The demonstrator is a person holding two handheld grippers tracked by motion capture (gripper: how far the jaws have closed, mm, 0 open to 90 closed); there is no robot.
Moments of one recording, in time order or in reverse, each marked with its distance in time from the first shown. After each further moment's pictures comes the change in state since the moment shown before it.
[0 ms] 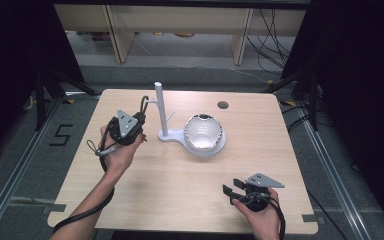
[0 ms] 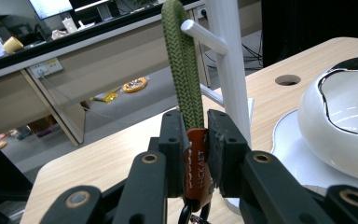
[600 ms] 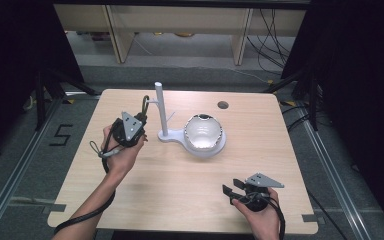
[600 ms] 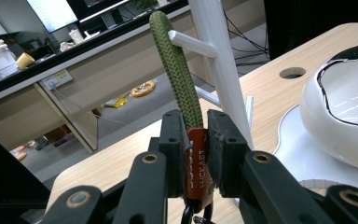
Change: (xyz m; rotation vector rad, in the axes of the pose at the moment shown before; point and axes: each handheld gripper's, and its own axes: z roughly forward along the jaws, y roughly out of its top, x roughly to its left) left arm -0.009 0.003 -0.003 -0.003 0.027 0.089; right arm 0.002 0.000 -0.001 0.015 -0.009 0.018
